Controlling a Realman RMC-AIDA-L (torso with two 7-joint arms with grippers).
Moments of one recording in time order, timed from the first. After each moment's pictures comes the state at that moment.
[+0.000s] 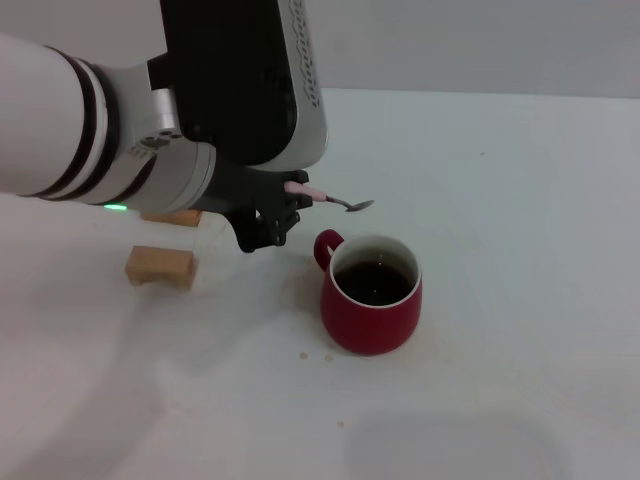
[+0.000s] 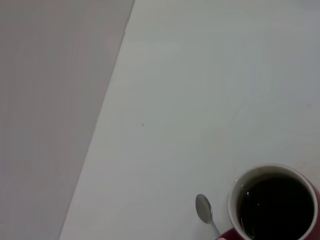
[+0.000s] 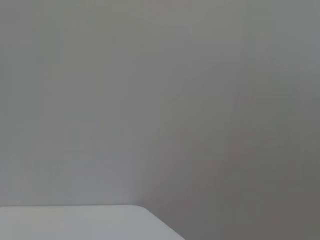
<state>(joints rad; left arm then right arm) -0.45 -2.06 -1.41 -2.01 2.65 -1.50 0.86 0.04 2.08 0.05 0.37 -1.08 -1.56 -0.25</state>
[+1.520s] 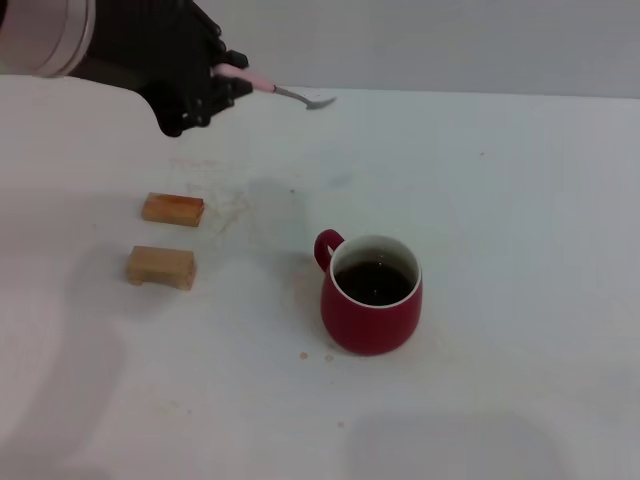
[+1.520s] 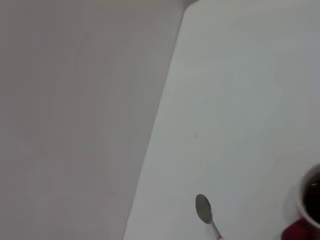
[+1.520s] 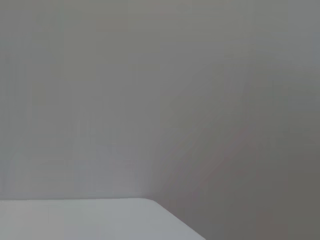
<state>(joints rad) -0.57 -2.04 -1.84 -1.95 2.46 -1.63 1.13 0.06 2.09 0.05 0.36 -1.08 -1.52 -0.25</state>
